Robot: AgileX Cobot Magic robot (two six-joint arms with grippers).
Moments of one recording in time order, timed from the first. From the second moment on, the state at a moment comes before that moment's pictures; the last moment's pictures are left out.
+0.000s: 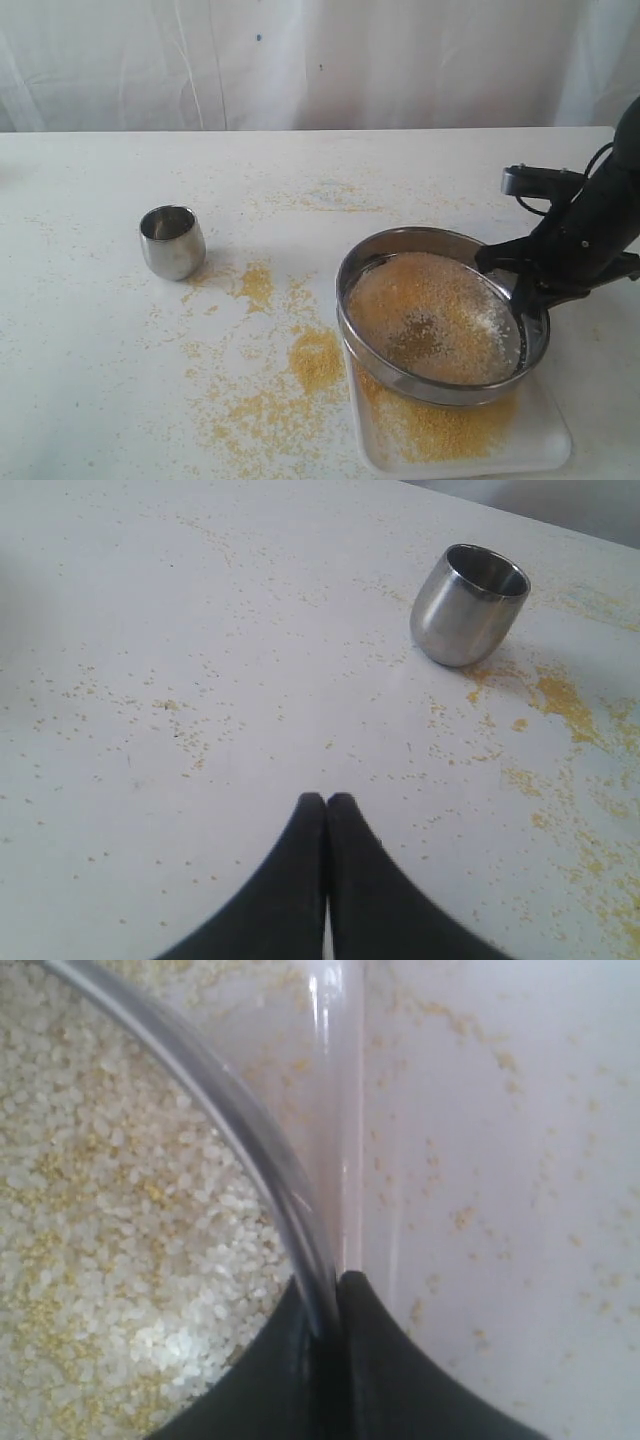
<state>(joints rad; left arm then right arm) 0.14 0.00 0.02 -0.28 0.44 -0.02 0.05 1.78 -1.08 0.29 0.80 -0.24</state>
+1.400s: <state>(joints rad) 0.14 0.00 0.02 -0.28 0.44 -0.02 0.05 1.74 -1.05 0.29 0.84 -0.25</state>
